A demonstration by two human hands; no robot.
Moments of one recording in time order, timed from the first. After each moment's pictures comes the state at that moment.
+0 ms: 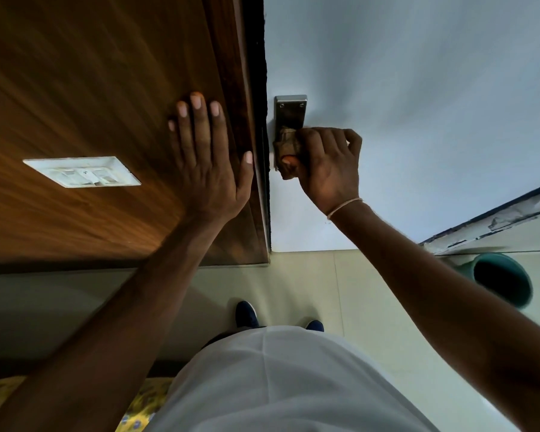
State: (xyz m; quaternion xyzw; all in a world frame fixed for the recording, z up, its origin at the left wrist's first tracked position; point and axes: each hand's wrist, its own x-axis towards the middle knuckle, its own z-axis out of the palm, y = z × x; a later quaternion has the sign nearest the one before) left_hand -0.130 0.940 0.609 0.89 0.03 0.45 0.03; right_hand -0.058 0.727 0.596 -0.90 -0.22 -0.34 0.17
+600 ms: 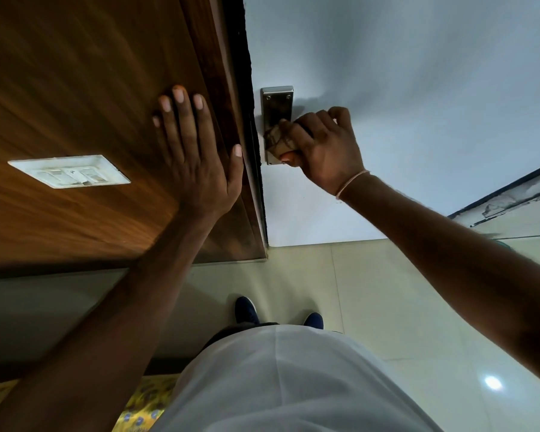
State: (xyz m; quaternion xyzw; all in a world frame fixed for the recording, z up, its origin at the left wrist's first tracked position) left_hand -0.130 0.936 0.611 0.89 0.05 0.46 0.02; right_hand -0.031 0.704 0.609 -0.86 -0.37 -0.34 0.04
